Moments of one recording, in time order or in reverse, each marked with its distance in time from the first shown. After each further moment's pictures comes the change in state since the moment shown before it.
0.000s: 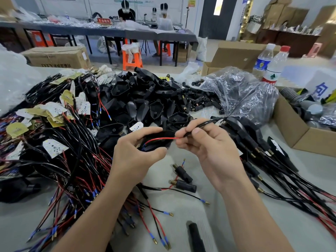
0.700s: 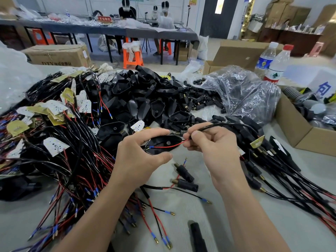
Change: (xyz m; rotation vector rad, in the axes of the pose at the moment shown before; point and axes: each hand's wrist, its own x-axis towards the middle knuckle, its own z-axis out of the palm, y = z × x) left_hand -0.004 0.008 -0.001 0.073 -0.043 0.074; right_hand 0.004 0.011 -0.001 -0.337 0.271 -0.063
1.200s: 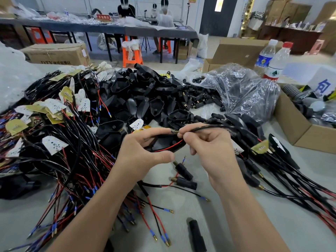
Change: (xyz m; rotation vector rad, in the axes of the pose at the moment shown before) left_hand 0.004 0.001 -0.001 -0.292 -0.192 -0.130; right_hand -0.006 -0.004 0.002 -0.067 -0.053 -0.015
